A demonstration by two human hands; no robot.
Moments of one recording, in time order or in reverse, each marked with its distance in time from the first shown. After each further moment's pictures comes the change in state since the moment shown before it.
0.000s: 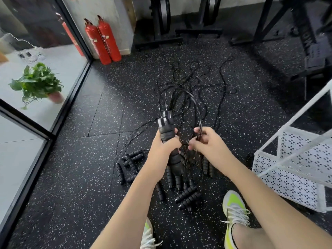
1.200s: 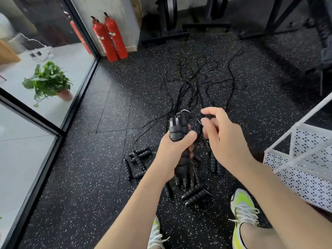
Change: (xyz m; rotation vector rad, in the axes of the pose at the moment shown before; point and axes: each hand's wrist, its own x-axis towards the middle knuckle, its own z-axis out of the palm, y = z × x) left_hand -0.010 0.003 0.007 -0.087 -0.059 -0.051; right_hand -0.024 -0.044 -0.003 -0.341 0.263 -0.508
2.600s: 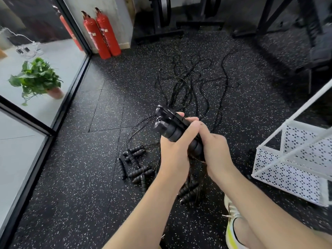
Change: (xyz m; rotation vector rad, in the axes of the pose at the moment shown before) left_hand -0.024 0.014 0.051 -0.371 0.122 0.197; right_hand -0.016 -0.010 0.029 0.576 0.084 0.762
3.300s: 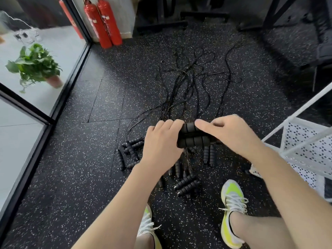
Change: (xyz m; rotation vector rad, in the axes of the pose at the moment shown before) left_hand 0.029 -0.005 -0.071 1.866 -0.157 0.618; right_hand 0.025 -0.025 -0.054 -0.805 -0.234 -0.247
